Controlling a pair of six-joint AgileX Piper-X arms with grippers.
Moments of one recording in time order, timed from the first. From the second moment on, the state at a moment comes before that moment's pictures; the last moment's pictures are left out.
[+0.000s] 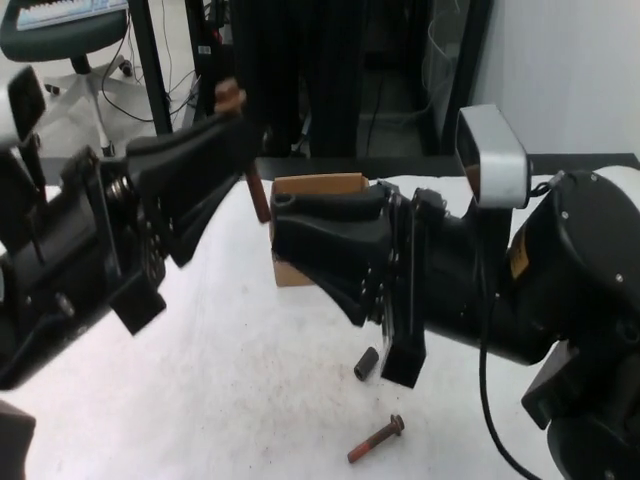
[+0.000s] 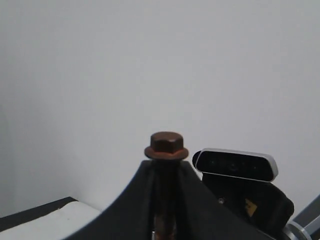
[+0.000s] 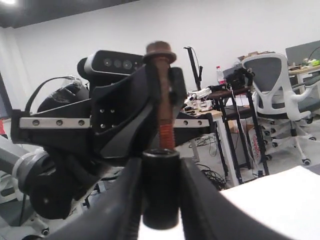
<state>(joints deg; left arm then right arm) -21.7 58.6 -18.1 -62.8 40.3 -36.7 42.7 80.4 -31.9 -60.5 -36.6 25.6</state>
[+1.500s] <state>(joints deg) -16.4 58.6 -18.5 -66.0 48.5 -40.3 44.0 80.4 -31.9 -52.9 -37.7 19.6</state>
